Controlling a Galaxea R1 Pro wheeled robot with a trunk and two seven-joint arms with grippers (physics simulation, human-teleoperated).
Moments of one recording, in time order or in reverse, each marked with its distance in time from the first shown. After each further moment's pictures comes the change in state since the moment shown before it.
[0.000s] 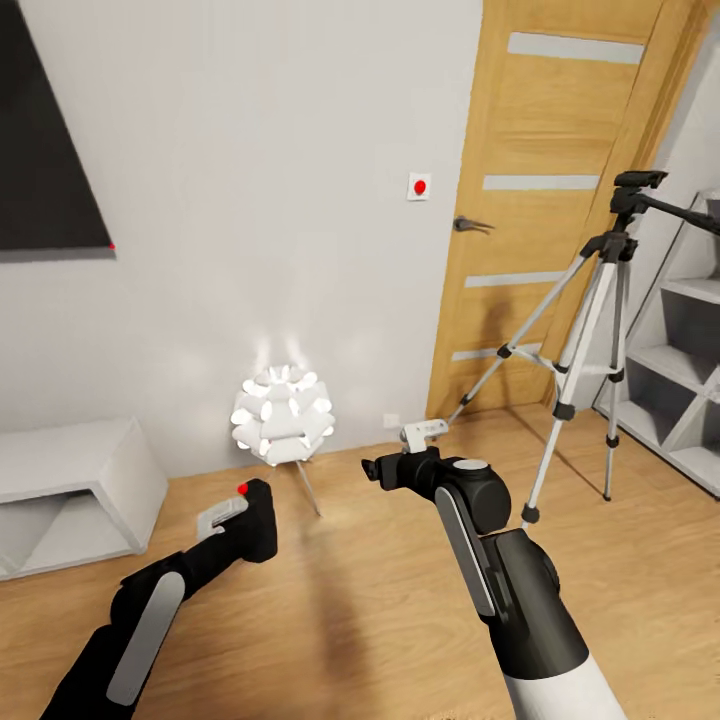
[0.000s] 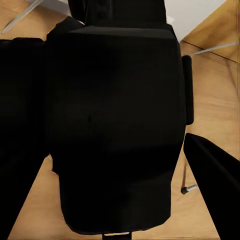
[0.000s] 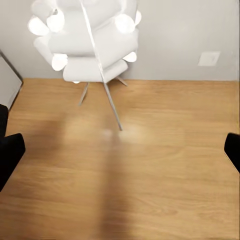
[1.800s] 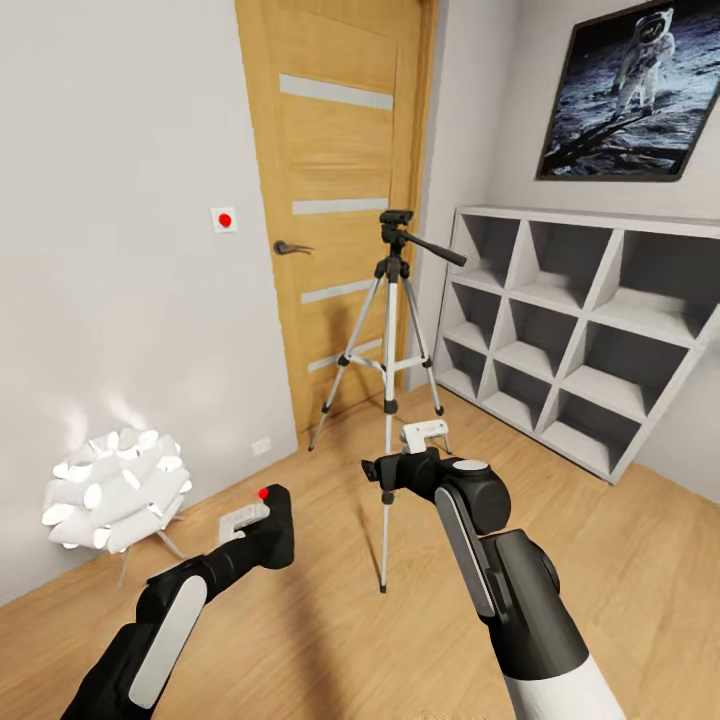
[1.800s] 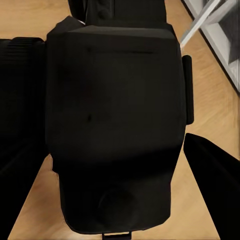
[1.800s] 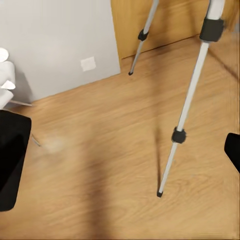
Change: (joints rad) left arm -0.010 -0.011 -0.093 0.042 -0.018 -0.025 0.003; right arm 0.002 0.000 0.001 0.001 -0.001 0.000 0.000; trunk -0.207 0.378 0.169
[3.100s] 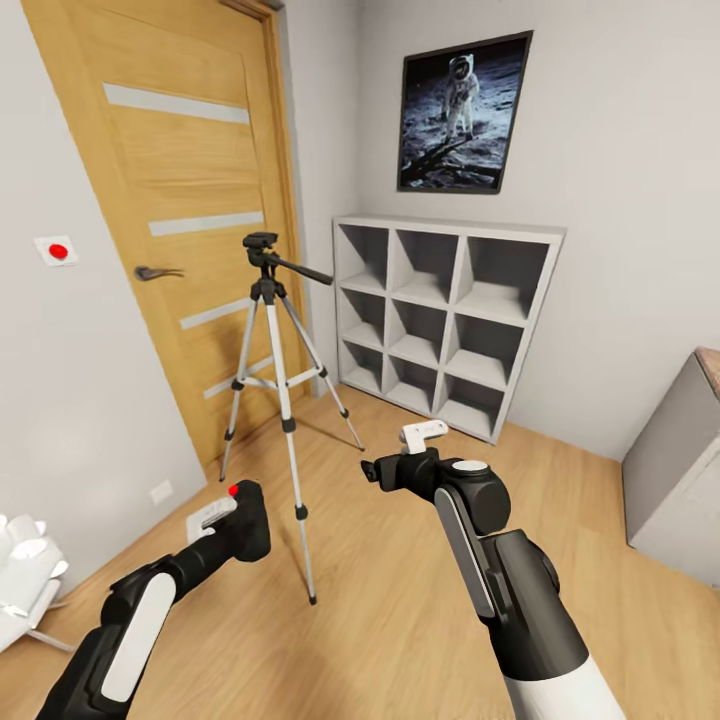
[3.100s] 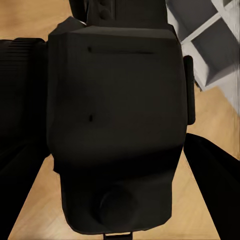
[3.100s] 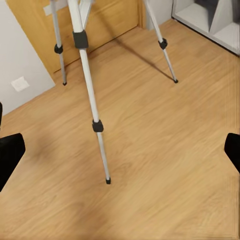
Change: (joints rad) left arm 0.006 0.005 0.160 0.002 0.012 0.001 -0.048; right arm 0.001 0.000 0.001 0.000 -0.001 0.000 0.000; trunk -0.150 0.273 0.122
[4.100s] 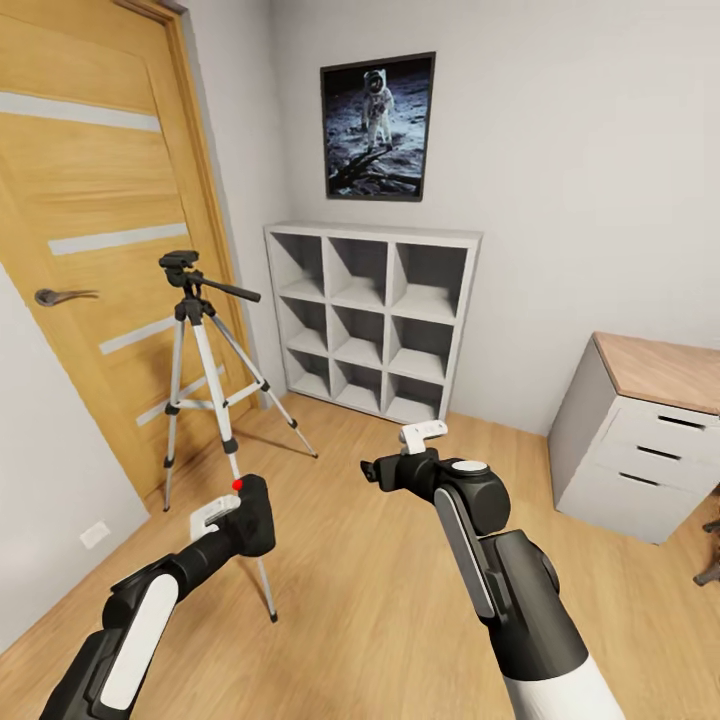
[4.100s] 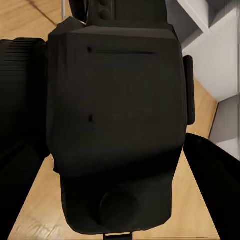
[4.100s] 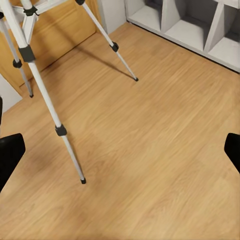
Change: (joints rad) left arm 0.018 -0.010 -0.018 -0.058 -0.001 -0.003 0.005; right arm 0.000 0.000 0.001 0.001 -0.002 0.000 0.000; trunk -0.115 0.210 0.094
